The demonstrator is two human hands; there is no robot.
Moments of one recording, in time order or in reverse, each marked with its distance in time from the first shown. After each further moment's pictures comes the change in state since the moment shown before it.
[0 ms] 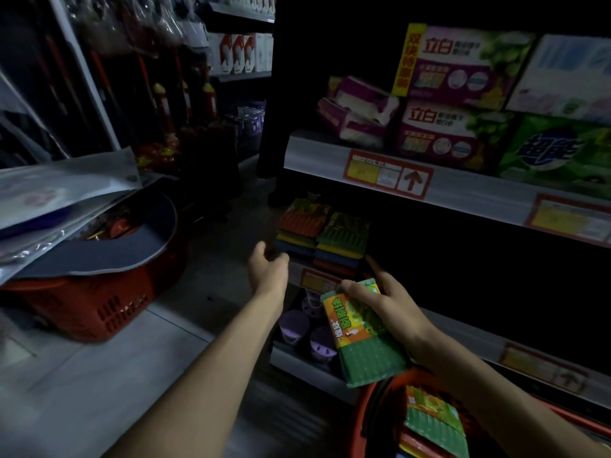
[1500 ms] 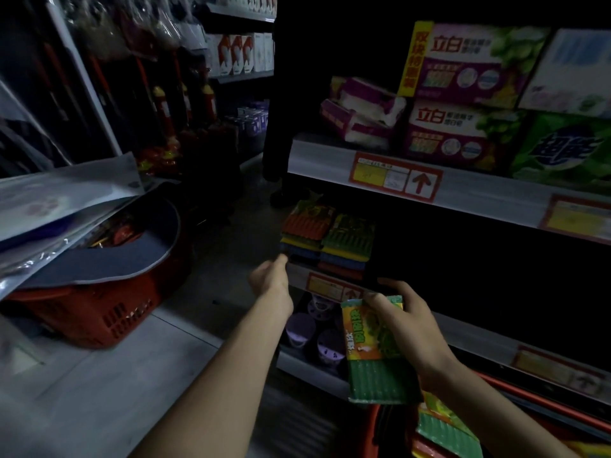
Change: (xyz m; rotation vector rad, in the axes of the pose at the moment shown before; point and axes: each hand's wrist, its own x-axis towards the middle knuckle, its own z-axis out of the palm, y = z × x) left_hand 0.009 0.003 0.008 -0.310 0.206 -0.334; right_hand -0.008 0.033 0.003 -0.226 0.289 0.015
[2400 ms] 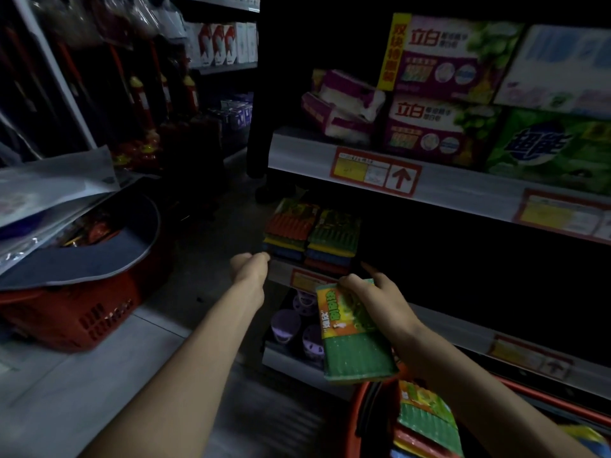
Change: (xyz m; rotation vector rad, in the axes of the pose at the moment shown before) left_hand 0.022 0.010 -0.002 0.349 -0.086 0.128; right_hand 0.026 -0.012 0.003 0.107 -0.090 0.172
